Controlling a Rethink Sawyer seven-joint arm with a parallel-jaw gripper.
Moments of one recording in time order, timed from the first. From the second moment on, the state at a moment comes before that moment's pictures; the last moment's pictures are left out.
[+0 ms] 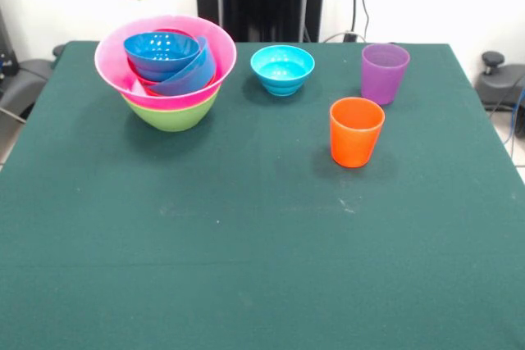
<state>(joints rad) -1.03 -1.21 0.69 2.07 -0.20 0.77 1.71</state>
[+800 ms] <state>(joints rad) -0.99 -1.14 0.60 2.21 -0.20 0.47 1.71</state>
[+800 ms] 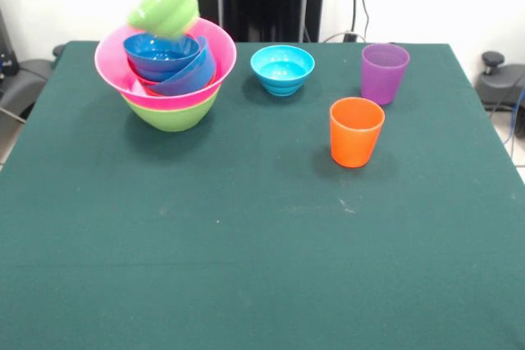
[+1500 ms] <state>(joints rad) -0.93 -1.12 0.54 2.24 -0.20 0.45 1.71</state>
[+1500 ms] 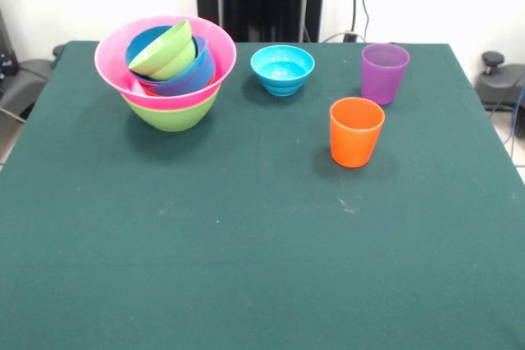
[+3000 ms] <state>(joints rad) -0.42 -0.97 0.26 2.08 -0.20 0.42 1.93</state>
